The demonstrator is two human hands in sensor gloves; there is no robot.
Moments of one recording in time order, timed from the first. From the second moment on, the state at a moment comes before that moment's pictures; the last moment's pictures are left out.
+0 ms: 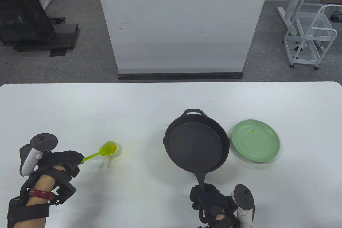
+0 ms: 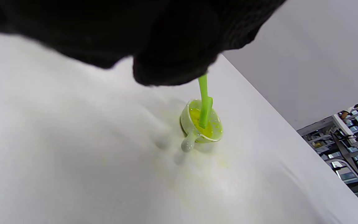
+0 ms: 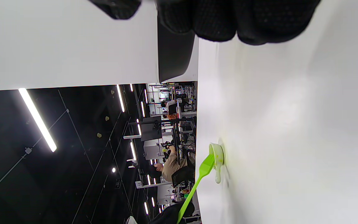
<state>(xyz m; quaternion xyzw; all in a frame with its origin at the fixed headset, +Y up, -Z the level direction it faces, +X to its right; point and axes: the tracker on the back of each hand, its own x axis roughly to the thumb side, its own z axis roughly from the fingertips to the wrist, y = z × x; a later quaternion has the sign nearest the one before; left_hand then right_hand) -0.411 -0.668 -0.348 -0.23 0.13 0.33 0.91 0.108 -0.761 -0.216 0.00 0.11 0.67 0.74</state>
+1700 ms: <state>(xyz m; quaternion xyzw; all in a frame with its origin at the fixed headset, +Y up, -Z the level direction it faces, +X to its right) -0.276 -0.581 -0.359 -0.23 -0.07 0.41 0.88 0.108 -0.761 -0.216 0.01 0.10 0.67 0.73</state>
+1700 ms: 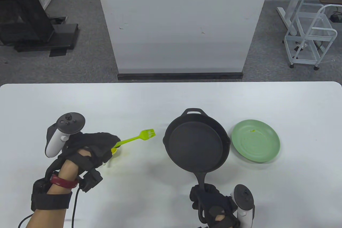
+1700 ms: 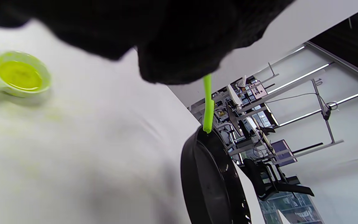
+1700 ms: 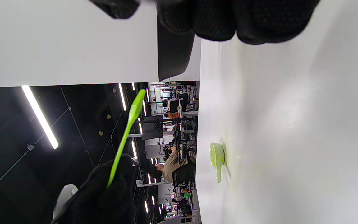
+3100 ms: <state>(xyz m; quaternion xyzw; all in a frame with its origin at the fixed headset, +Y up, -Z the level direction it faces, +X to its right) -0.061 -0.617 -0.408 -0.29 -0.10 0.23 0.92 0.108 -0.760 -0.215 0.01 0.09 0.68 0.73</state>
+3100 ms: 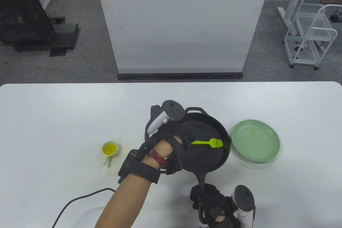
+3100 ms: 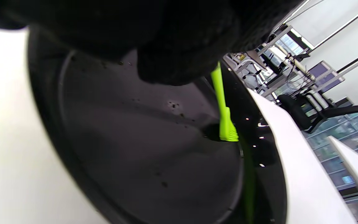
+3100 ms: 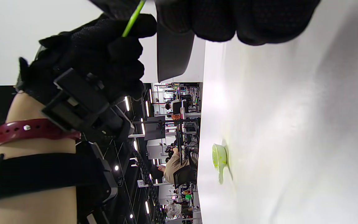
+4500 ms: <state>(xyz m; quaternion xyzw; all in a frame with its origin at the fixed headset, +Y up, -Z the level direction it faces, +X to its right) -0.119 -0.537 -0.367 -0.15 -0.05 -0.02 0.99 0.108 -0.760 -0.214 0.00 0.10 0.67 0.73</state>
